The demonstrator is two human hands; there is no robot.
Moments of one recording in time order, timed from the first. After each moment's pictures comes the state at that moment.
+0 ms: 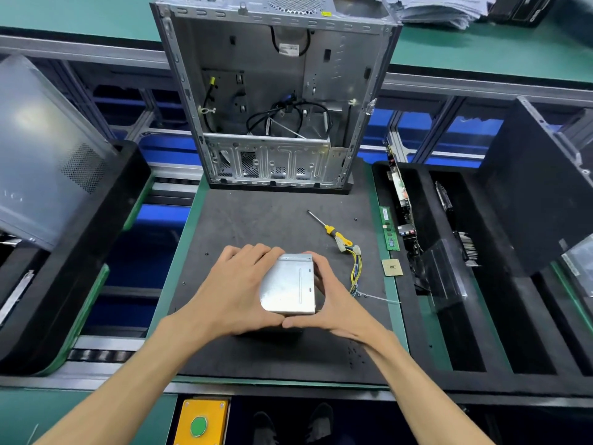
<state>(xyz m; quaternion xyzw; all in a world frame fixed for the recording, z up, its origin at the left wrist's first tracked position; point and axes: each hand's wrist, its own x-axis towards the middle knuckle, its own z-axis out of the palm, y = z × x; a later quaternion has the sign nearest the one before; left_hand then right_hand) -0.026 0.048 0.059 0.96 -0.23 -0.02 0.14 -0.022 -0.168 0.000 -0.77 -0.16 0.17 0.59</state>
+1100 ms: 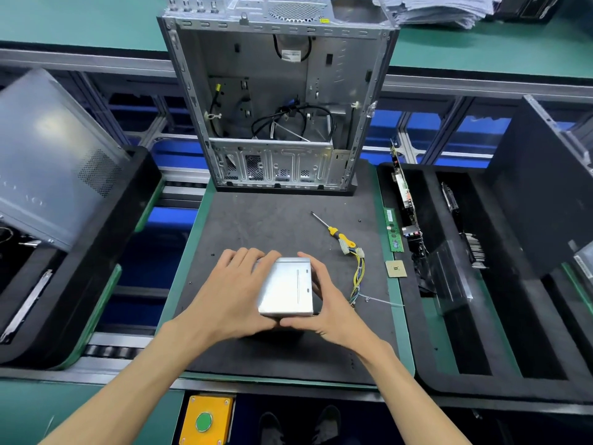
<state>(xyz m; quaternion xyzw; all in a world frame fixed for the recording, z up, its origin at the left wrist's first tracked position) -0.035 0.052 0.056 0.97 -0.23 -0.02 0.05 -0.031 -0.165 -0.016 -0.78 -0.15 0.16 0.58</state>
